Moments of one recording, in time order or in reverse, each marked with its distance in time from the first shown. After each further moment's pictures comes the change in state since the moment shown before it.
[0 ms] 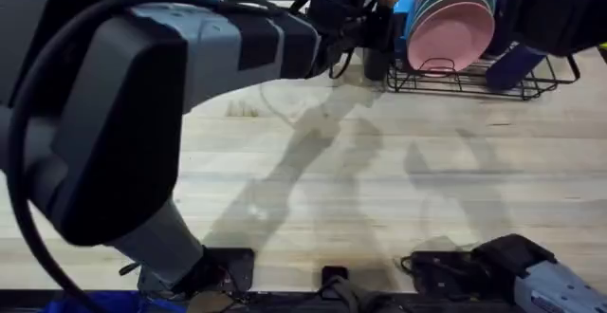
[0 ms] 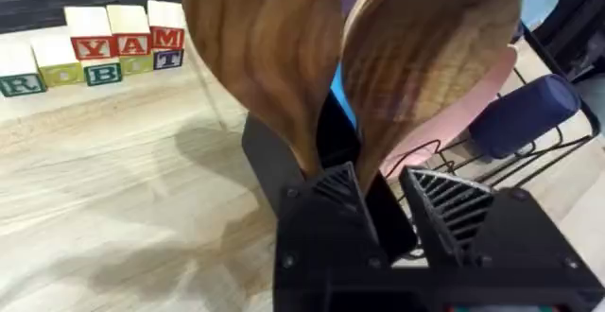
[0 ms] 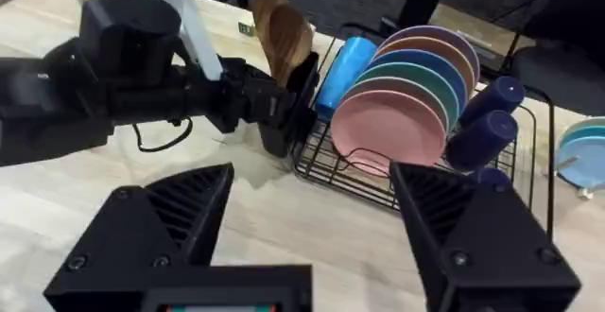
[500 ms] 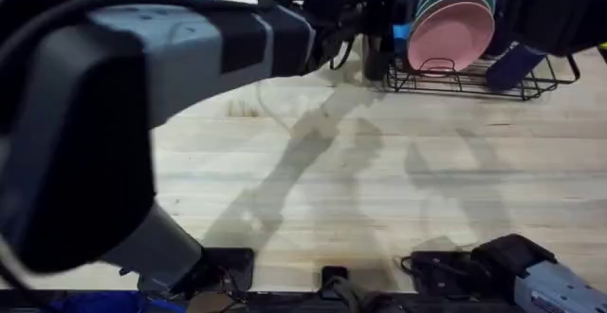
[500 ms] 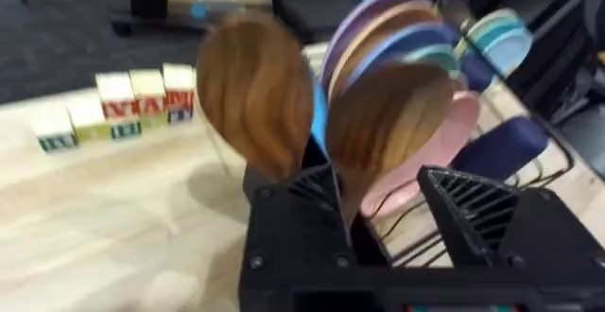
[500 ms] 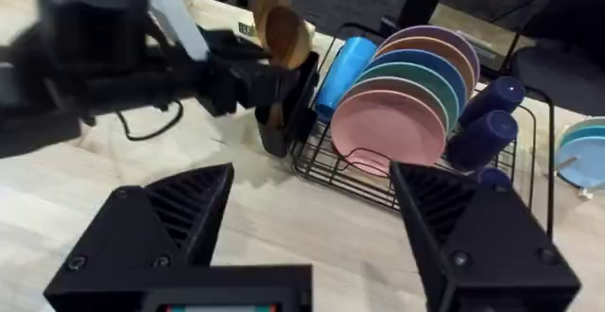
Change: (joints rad) left arm 0.000 -0.060 0.000 0.030 -0.036 0.027; right arm 0.000 0.000 0.000 0.000 0.000 0.000
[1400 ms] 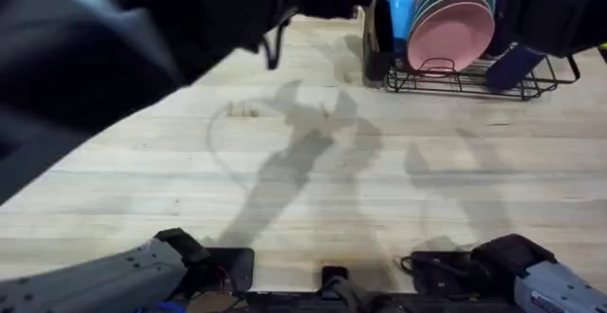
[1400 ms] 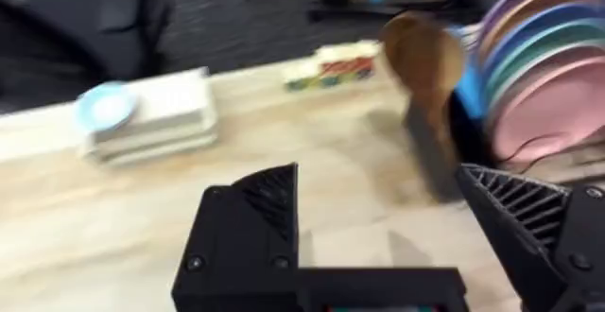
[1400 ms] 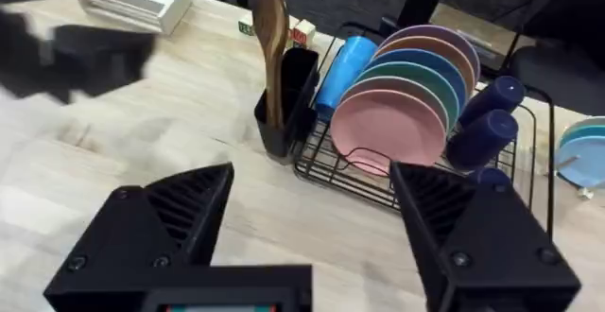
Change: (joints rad) left arm 0.000 -0.491 0.000 -0.613 -0.410 0.158; right arm 0.000 0.000 0.000 -0.002 0.000 0.000
